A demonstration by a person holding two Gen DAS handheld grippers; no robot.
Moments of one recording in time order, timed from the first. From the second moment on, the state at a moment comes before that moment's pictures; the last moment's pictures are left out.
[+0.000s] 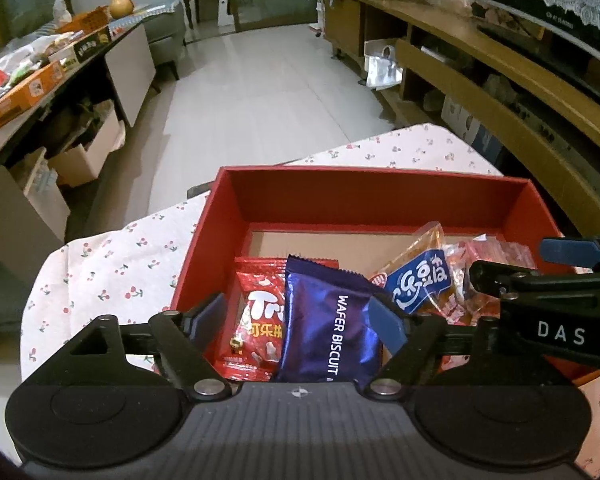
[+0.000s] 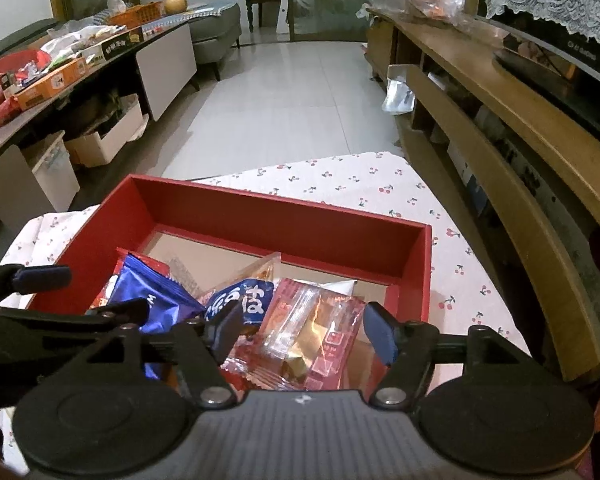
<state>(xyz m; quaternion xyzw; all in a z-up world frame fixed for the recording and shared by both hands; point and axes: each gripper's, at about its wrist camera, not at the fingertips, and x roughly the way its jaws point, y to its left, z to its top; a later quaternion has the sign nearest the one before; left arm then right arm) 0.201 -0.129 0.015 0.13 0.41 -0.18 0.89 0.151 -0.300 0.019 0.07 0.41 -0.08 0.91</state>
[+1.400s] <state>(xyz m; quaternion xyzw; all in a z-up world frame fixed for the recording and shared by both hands) 0.168 -0.016 0.004 0.06 0.48 -0.16 0.86 0.074 -0.216 0.032 0.03 0.42 0.03 0.91</state>
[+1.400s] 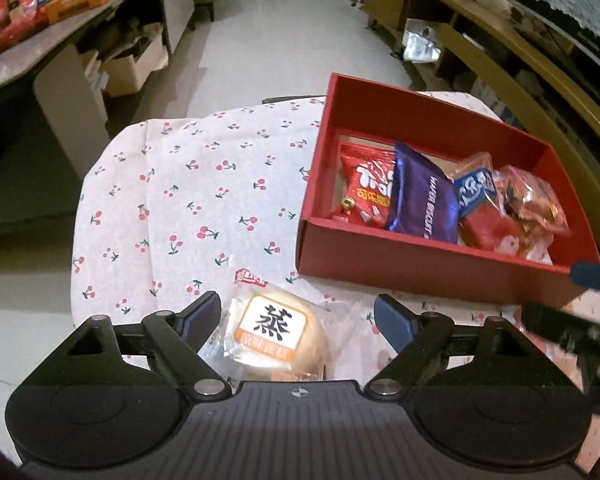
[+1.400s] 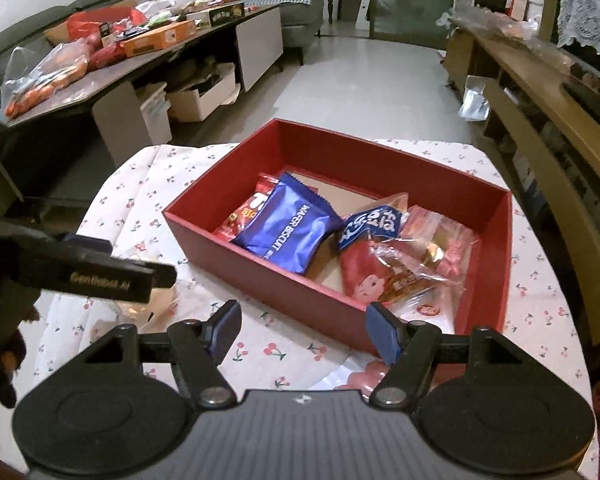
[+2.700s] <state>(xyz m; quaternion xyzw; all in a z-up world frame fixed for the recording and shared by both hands) 0.121 -0.024 -0.027 0.13 0.50 -0.17 0.84 -0.017 -0.183 -0.010 0.15 0.53 0.08 0.83</state>
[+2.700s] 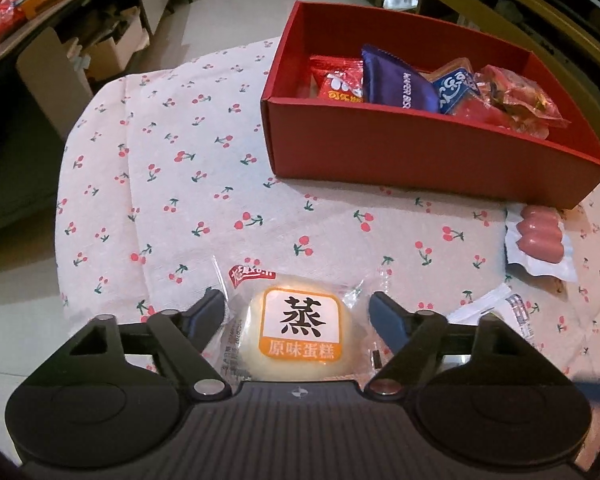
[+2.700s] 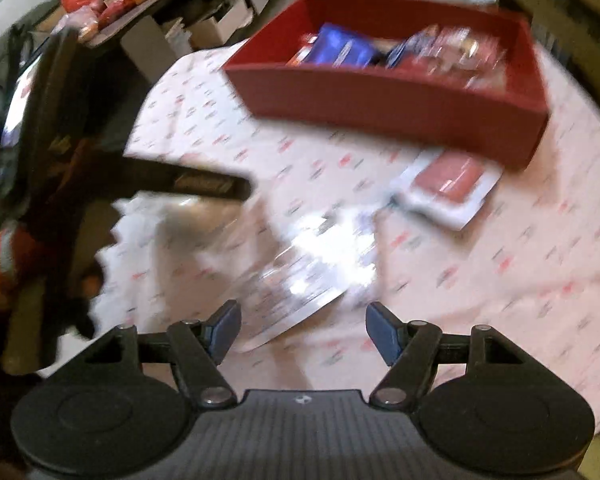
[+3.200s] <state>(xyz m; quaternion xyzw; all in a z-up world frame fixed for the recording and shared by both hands) 0.116 -0.012 -0.025 0.09 0.51 -0.19 0.83 0.028 -0.200 -0.033 0.16 0.53 0.01 0.83</state>
